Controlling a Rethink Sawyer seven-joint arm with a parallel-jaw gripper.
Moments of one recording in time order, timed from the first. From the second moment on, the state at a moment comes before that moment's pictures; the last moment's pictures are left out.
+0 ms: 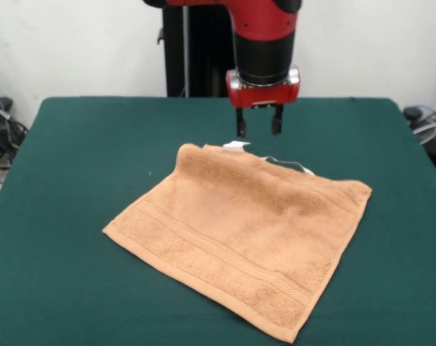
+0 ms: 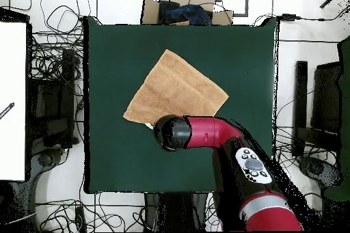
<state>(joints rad) -0.43 -0.65 0.25 1.87 -0.28 0.52 1.64</state>
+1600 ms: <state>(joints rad) -0.46 -0.44 0.24 1.88 -0.35 0.30 1.64</state>
